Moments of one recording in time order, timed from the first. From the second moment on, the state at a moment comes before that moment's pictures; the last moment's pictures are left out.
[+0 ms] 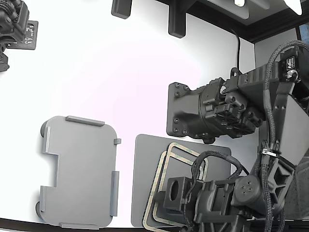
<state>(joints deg) 67.4 98.0 113.9 71.7 7.9 -9.4</state>
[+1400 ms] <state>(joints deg) 64.4 97.2 115.0 69.6 6.2 -10.4</state>
